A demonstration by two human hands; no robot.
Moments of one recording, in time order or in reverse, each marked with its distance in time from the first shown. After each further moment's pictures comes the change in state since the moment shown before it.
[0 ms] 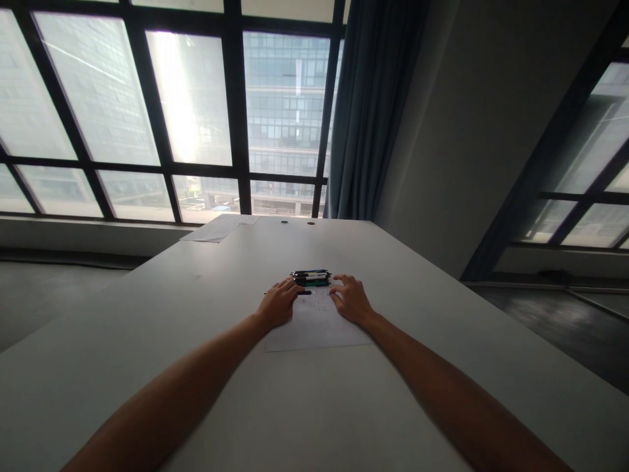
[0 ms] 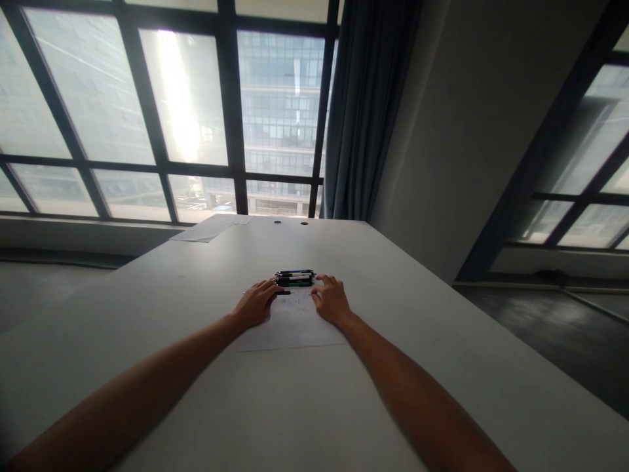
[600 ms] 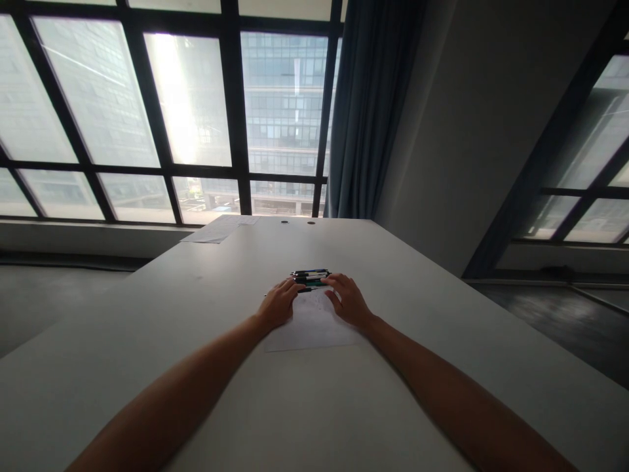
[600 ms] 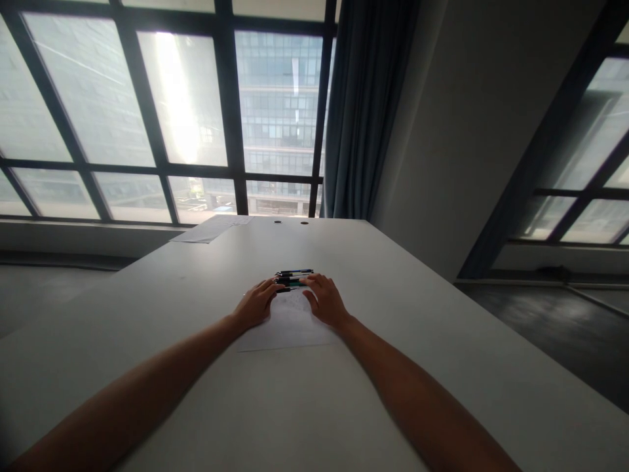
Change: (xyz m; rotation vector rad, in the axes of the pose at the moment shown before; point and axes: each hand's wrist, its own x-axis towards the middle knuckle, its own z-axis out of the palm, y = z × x) left_hand -0.002 -0.004 0.002 -0.054 0.045 0.027; right_hand -0.003 -0.017 -0.008 0.175 0.262 -0.263
